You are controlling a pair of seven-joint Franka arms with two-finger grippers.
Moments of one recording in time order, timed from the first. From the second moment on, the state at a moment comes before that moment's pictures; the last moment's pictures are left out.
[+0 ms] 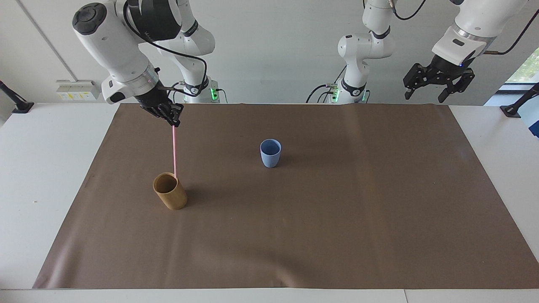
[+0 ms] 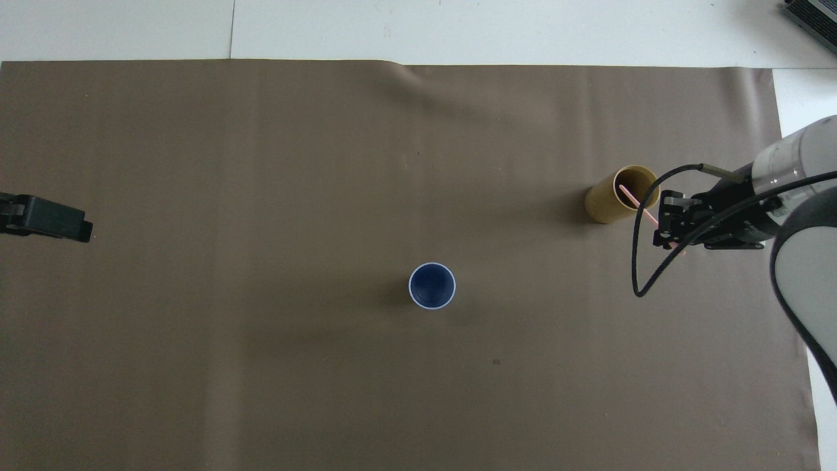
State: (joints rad) left arm -0.03 -0.01 -0.06 -1.44 -0.02 1.40 0.07; right arm 0.16 0.01 -0.06 -1.63 0.13 1.52 0.41
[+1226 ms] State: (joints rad) left arm -0.03 -0.01 -0.06 -1.44 -0.02 1.40 0.07; right arm 0.50 -0.01 0.00 -1.73 0.42 1.61 0.78
